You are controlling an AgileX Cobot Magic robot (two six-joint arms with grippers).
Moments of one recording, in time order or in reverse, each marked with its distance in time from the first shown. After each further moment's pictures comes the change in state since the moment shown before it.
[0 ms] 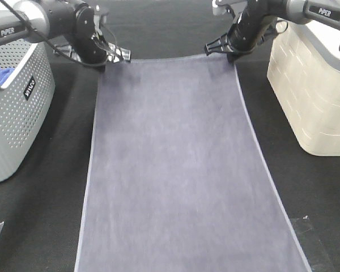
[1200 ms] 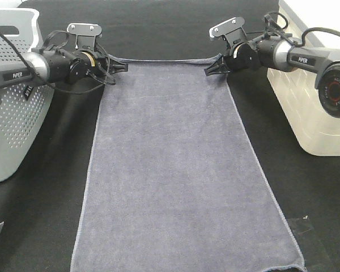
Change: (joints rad) left arm 0.086 0.210 -0.002 0.105 -0.619 -0.045; right arm -0.037 0.214 0.000 -0.190 -0.519 0.026
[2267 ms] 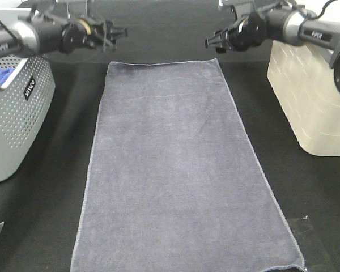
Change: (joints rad) left arm -0.023 -0.144 -0.001 -0.141 0.053 0.025; right arm 0.008 -0.124 0.000 0.115 0.119 0.104
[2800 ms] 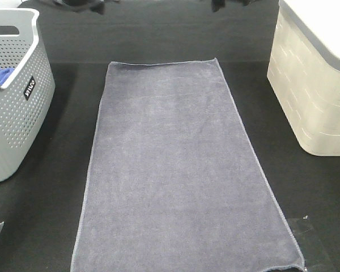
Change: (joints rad) left arm -0.058 -0.296 0.000 0.002 0.639 0.134; right arm 0.097 -0.304 0.000 0.019 0.476 -0.001
